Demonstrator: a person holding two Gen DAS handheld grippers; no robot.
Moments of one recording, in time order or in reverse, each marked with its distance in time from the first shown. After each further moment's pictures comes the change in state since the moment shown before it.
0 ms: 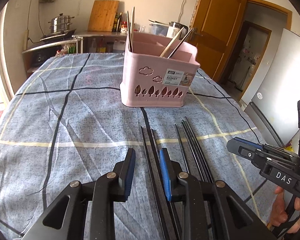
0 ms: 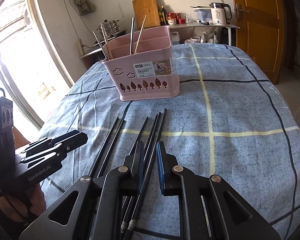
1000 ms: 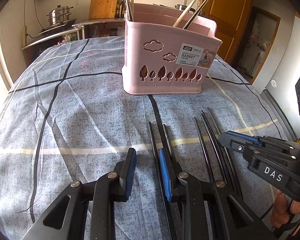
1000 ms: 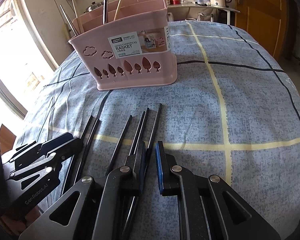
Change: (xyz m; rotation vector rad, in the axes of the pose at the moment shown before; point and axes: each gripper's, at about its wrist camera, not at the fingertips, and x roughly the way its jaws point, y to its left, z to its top) left arm 0.058 0.000 0.008 0.028 0.104 0.084; right arm 0.070 -0.010 0.014 0.016 0.136 -0.059
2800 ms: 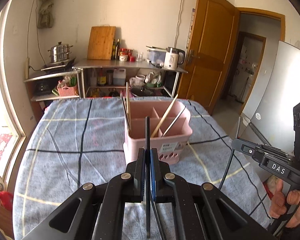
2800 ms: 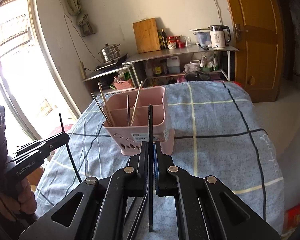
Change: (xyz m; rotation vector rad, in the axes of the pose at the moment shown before) left arm -0.134 -0.004 0.094 0.028 -0.269 -0.042; right arm -0.129 -0.004 0.067 -0.008 -0.289 0.073
